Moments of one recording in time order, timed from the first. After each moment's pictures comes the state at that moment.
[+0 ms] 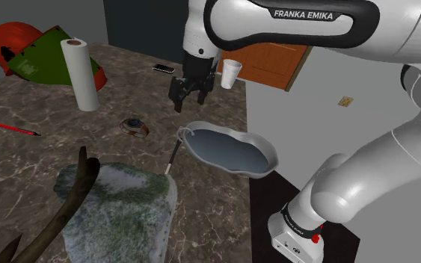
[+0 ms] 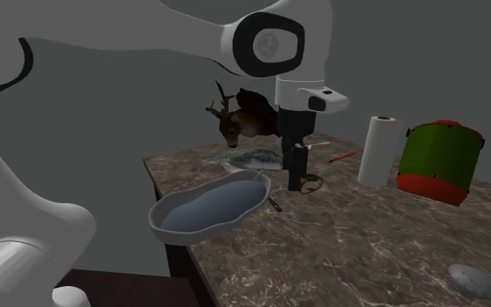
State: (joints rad) arm 0.09 -0.24 0.32 -2.00 0.10 1.78 0.33
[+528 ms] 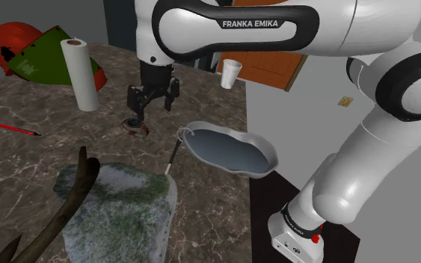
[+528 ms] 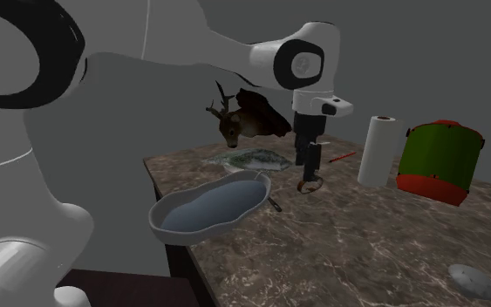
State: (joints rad) arm 0.15 0.05 0.43 -1.76 -0.02 1.81 0.50
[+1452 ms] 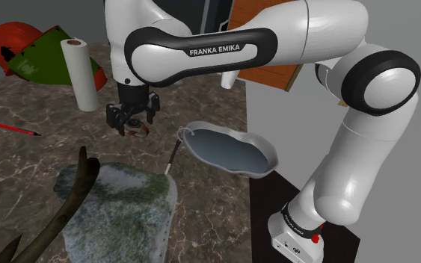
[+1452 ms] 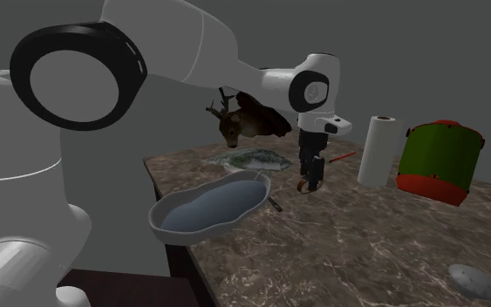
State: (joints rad) arm 0.21 0.23 0.45 -1.68 -0.12 1.88 0.60
